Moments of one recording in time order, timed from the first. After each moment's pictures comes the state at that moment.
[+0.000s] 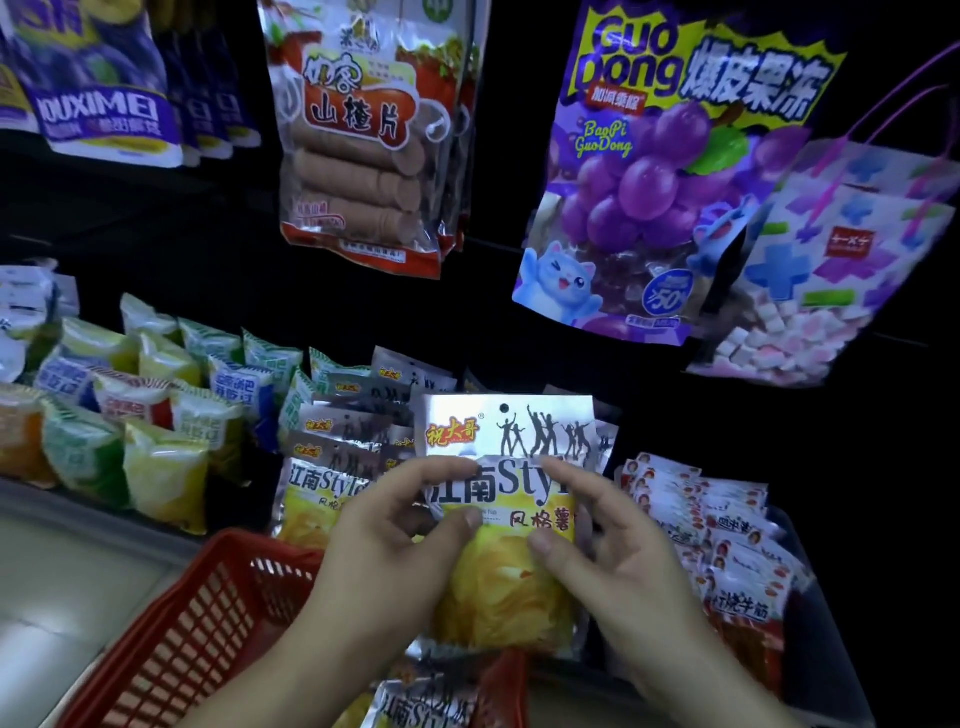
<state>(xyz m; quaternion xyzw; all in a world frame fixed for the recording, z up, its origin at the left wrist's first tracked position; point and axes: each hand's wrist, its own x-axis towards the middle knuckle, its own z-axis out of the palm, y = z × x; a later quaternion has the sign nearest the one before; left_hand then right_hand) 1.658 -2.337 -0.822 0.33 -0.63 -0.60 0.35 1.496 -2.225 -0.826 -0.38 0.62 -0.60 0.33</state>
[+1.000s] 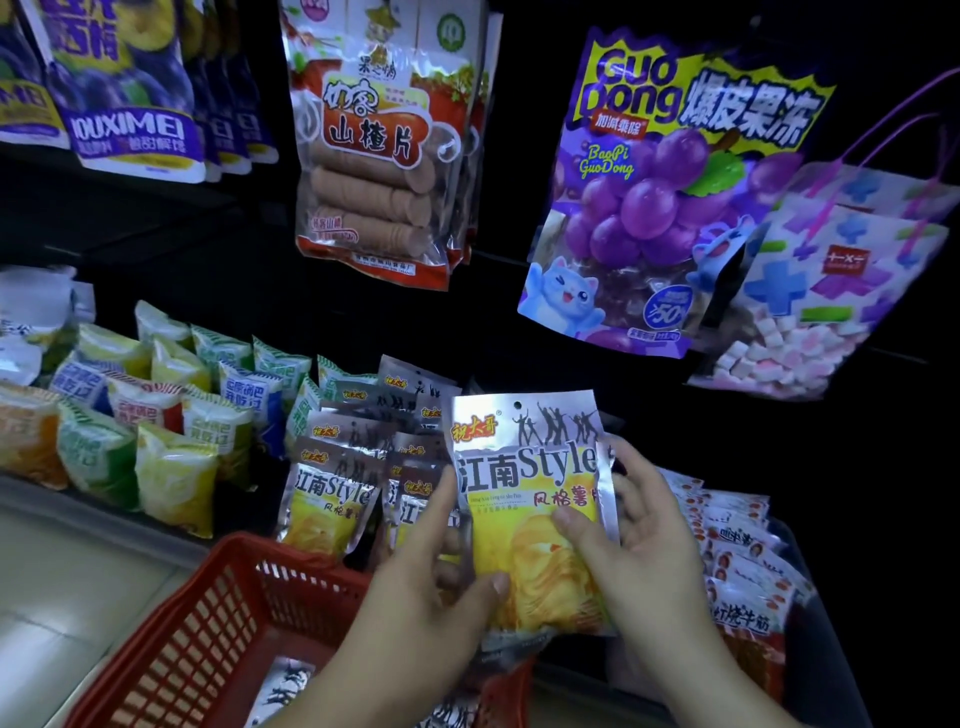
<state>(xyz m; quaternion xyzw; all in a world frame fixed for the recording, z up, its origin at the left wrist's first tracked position) 1.661 -2.315 -0.840 0.34 -0.67 -0.61 0.25 1.479 -2.231 -0.839 -0.34 0.67 -0.62 0.22</state>
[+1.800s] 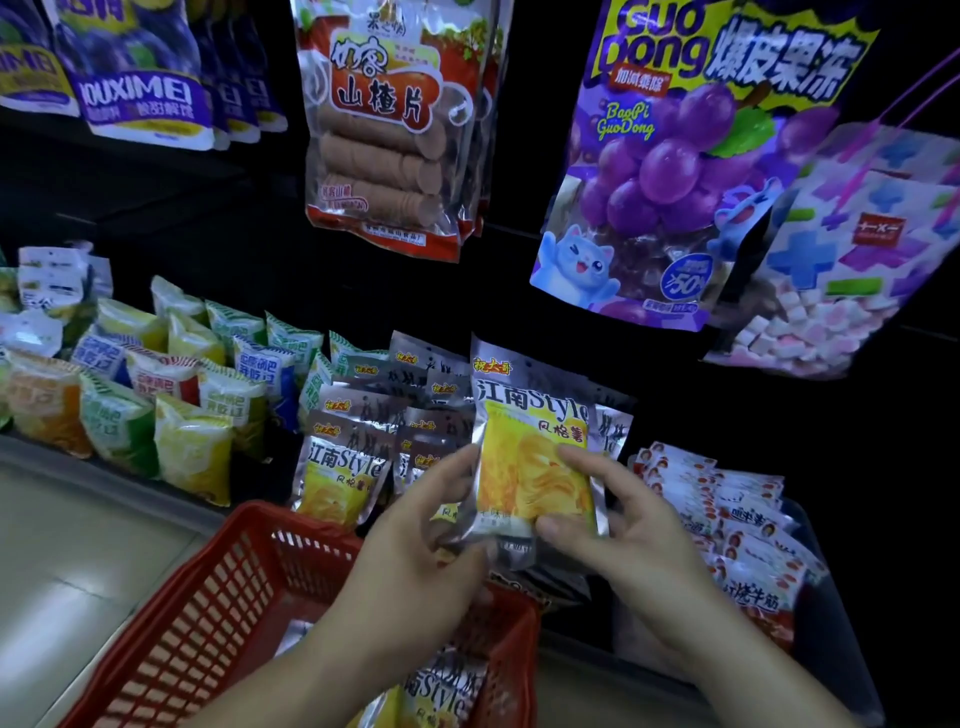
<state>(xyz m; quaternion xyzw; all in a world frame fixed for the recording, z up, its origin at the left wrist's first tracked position) 1.670 -2.321 -0.835 0.31 -0.66 -0.62 0.28 1.477 -2.225 -0.837 -0.36 0.64 -0.56 0.37</state>
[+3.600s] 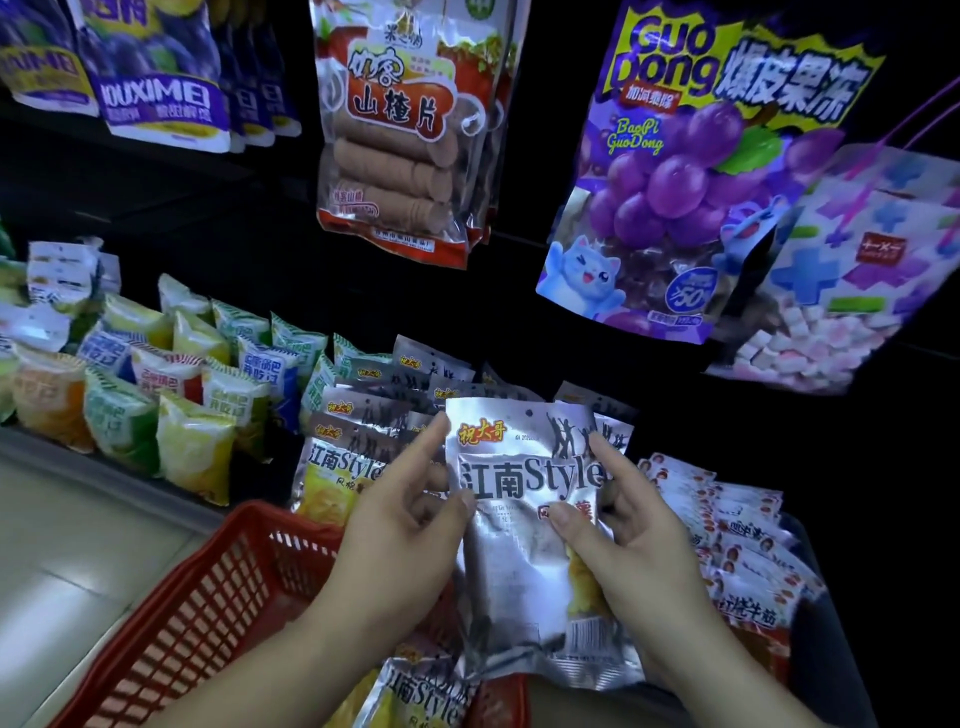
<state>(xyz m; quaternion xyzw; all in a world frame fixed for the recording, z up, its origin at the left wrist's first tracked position) 1.663 -2.333 -0.836 0.35 -0.62 -0.60 0.35 1.488 -2.223 -0.829 -0.34 0.65 -0.60 0.32</state>
